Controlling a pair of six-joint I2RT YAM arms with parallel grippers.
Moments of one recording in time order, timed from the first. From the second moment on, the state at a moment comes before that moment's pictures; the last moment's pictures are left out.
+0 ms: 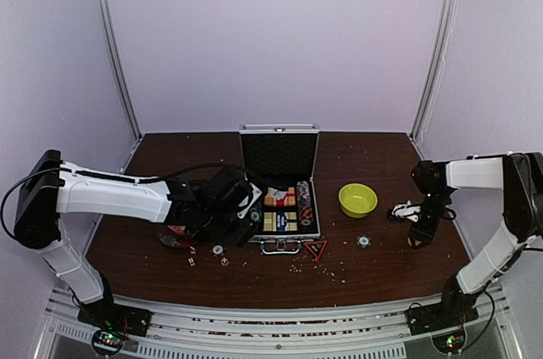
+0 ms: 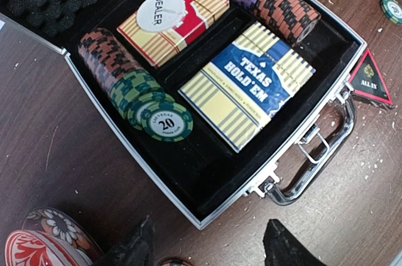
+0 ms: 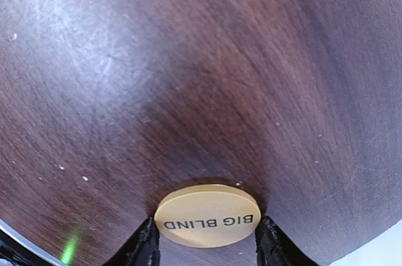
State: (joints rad) left arm -1.02 1.63 1.03 -0.35 -0.25 -0.16; right arm 0.08 1.56 0.83 -0.85 0.05 -0.82
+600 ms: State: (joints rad) left arm -1.02 1.60 1.00 -0.34 -0.27 -0.17; right arm 0.61 1.59 0.92 -0.86 -0.02 -0.66
